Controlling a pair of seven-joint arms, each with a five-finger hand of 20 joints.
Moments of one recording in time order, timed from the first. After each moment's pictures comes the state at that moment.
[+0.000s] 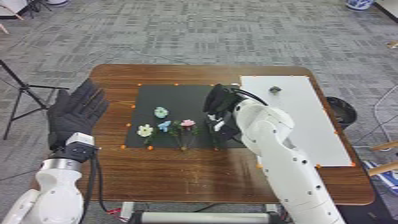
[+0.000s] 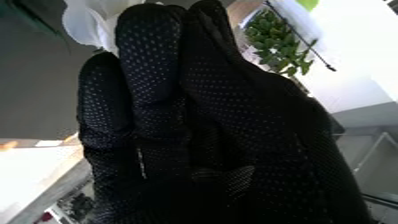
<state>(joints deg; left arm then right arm) 117.4 -60.2 -95.8 -117.5 23.8 7.9 16.4 -75.9 -79.8 67.3 -99.3 -117.4 -24.1 30.2</state>
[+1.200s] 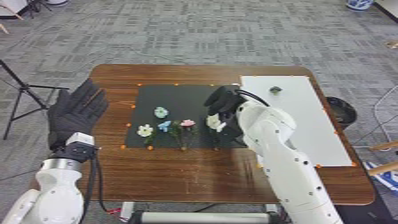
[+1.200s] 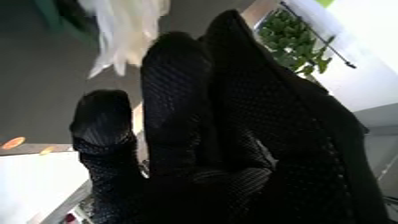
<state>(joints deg) 117.3 -60.3 -95.8 -117.5 24.0 8.1 16.4 -76.9 -80.7 69.2 -99.2 -117.1 -24.5 32.2</state>
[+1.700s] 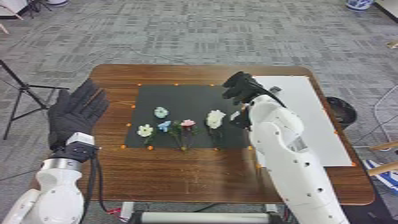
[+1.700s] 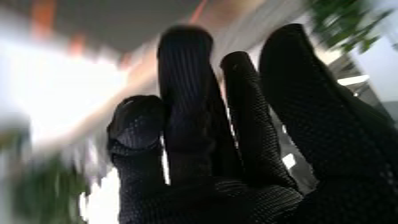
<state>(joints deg) 117.2 -60.4 -95.7 -117.4 24.0 8.1 16.3 -76.8 -78.8 71.0 -97.3 -134.7 -11.7 26.0</state>
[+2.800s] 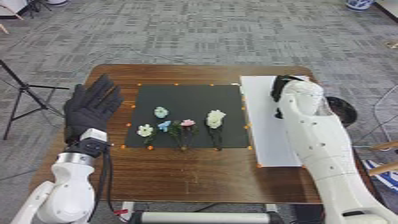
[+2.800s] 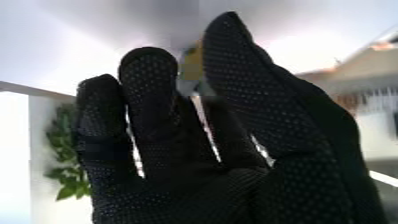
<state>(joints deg) 112.8 -60.0 -90.8 -115.7 24.1 5.5 16.4 -60.3 -75.4 77.9 -72.0 -152.9 -32.8 24.3</state>
